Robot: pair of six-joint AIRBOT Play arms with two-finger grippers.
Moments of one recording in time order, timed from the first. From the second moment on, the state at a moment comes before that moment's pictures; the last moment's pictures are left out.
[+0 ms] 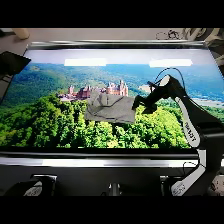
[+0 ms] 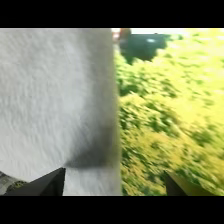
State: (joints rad) left arm 0.11 -1.01 1.44 0.95 -1.08 -1.40; right arm 0.10 -1.87 1.54 -1.02 1.33 1.66
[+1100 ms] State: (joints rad) left arm 0.09 -1.01 1.42 0.95 -1.08 -1.40; right arm -0.71 -1.71 1.82 -1.16 1.52 1.75
